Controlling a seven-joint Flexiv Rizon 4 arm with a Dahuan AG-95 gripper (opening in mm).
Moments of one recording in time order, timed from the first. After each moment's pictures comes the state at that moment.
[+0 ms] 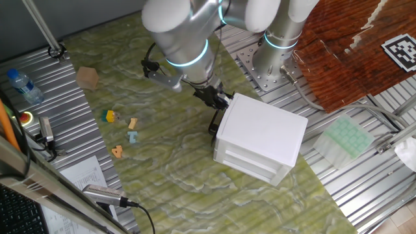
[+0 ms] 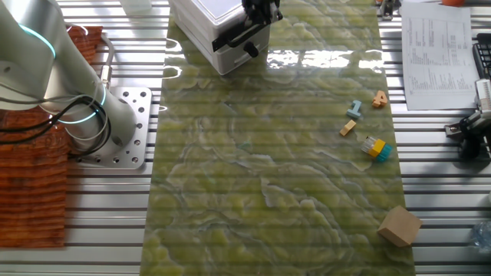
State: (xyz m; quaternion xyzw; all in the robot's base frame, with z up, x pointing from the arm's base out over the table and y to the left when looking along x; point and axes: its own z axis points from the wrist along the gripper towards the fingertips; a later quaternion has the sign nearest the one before) arm 0.370 0.165 0.184 0.27 -0.95 -0.10 0.13
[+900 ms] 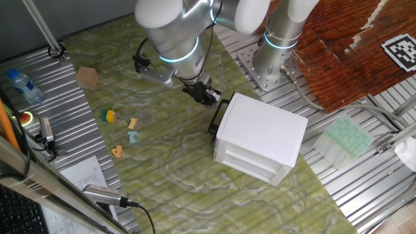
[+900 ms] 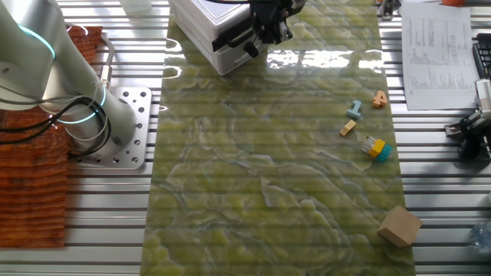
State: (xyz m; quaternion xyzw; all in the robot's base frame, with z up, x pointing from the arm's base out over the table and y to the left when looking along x) arm 0.384 0.140 0.169 0.28 -0.95 -0.08 0.11
